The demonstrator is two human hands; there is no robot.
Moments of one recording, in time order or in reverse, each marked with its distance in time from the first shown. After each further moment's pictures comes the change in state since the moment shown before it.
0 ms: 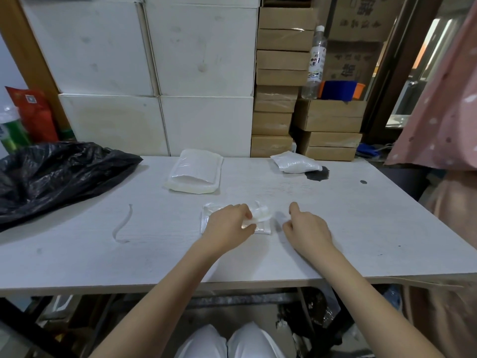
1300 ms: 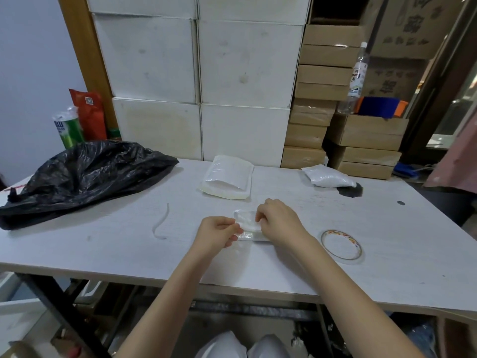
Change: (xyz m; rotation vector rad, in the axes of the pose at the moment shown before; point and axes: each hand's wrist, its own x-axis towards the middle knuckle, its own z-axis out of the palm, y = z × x) left_hand -0.040 -0.059 -0.029 -1.017 0.158 -0.578; right_hand 0.039 -0.109 -0.002 0.121 -0.126 -0.307
